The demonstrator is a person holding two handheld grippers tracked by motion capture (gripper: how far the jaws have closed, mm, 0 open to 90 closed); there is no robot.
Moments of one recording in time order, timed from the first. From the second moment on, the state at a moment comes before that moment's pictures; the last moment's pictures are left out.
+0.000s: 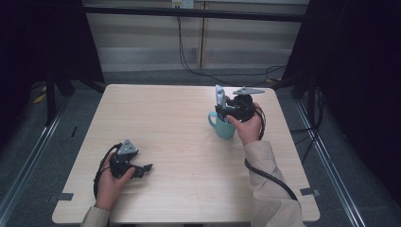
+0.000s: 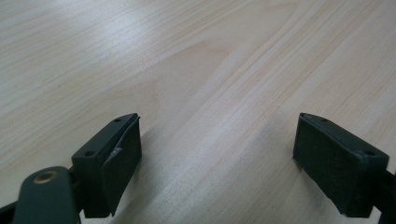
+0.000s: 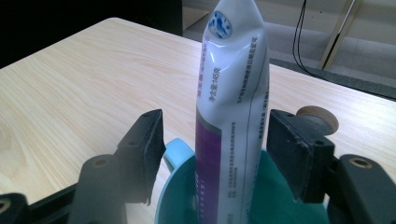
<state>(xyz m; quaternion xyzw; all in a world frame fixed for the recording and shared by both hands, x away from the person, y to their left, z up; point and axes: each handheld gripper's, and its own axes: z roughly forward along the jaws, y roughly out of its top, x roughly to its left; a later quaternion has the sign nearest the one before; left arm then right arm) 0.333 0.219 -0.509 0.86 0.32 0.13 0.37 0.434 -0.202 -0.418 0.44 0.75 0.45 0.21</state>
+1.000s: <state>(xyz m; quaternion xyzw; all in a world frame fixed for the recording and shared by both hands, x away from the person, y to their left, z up) 0.333 0.219 -0.509 0.86 0.32 0.13 0.37 0.408 -0.212 -0.406 0.42 0.77 0.43 0.18</state>
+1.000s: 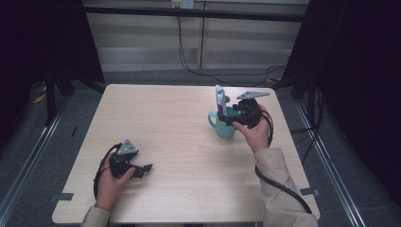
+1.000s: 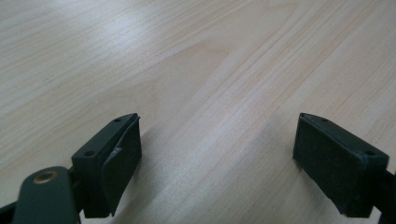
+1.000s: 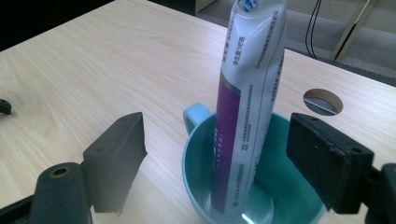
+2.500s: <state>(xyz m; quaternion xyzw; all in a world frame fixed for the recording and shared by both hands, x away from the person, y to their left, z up) 0.333 0.219 -0.509 0.86 0.32 0.13 0.37 0.336 -0.240 -0.423 0.40 0.80 0.43 0.15</state>
